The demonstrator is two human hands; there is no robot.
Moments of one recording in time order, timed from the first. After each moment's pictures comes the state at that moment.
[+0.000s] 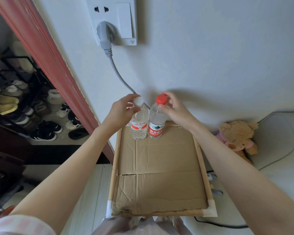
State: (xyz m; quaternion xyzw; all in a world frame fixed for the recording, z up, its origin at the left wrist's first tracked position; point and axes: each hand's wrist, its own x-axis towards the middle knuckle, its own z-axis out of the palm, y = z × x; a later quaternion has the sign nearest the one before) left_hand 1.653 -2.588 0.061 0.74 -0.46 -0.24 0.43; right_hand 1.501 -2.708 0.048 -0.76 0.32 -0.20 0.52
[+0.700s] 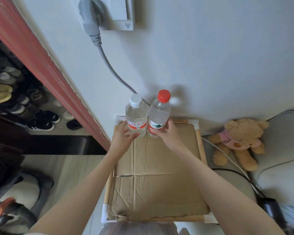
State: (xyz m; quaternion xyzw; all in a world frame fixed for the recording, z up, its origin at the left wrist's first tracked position) left_hand 1.630 -2.569 -0.048 0.77 -0.27 -0.36 0.44; right_hand 1.495 -2.682 -0.055 -0.63 0.42 -0.22 0.62
